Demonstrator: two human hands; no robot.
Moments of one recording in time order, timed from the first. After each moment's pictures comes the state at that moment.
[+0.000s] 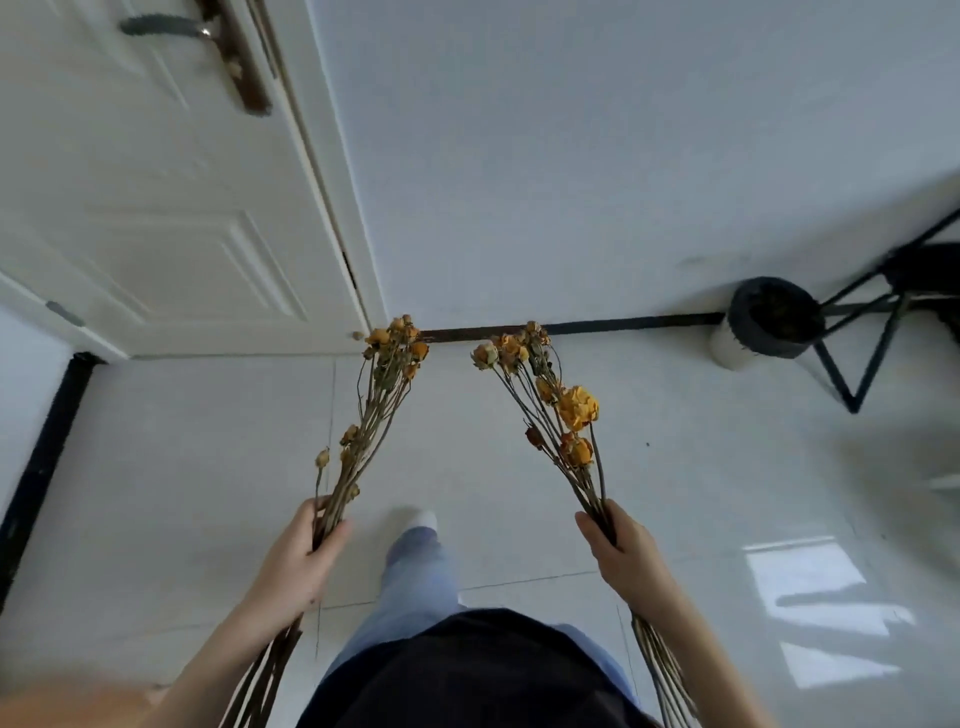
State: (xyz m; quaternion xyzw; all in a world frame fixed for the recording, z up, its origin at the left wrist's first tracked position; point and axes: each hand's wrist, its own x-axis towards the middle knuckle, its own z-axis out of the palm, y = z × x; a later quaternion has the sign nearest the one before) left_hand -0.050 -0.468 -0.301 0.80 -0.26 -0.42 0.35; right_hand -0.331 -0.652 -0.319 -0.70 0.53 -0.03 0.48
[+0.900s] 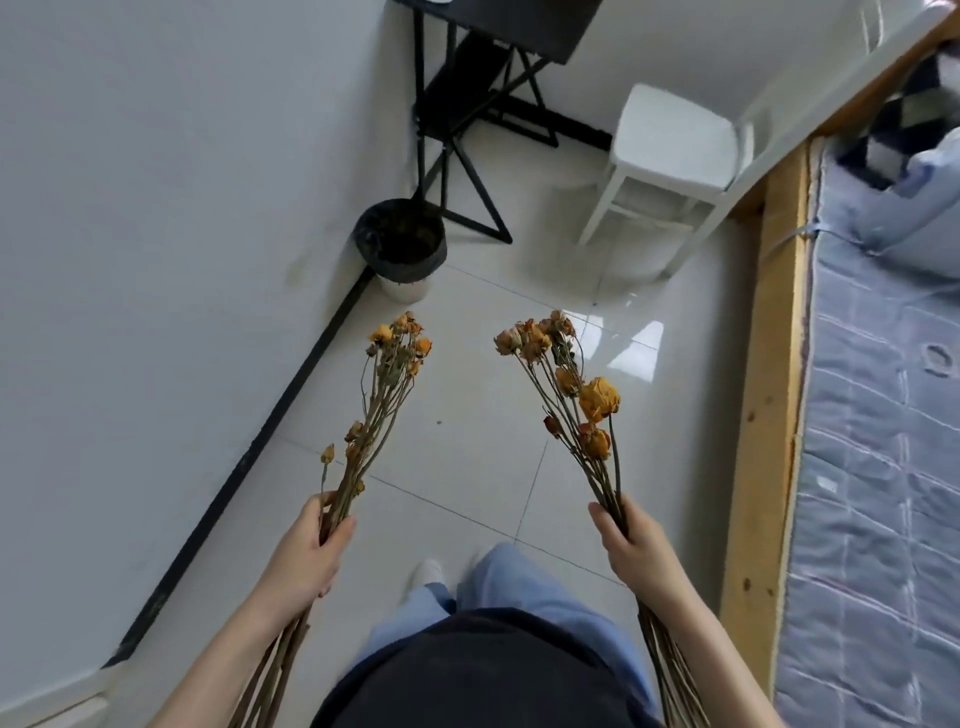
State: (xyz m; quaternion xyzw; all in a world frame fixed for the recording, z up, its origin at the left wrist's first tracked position) left_hand -0.204 -0.963 -0.329 0.54 -0.58 -0.60 0.06; right_hand -0.497 -0.793 -0.315 -0.29 0.83 -0.28 0.38
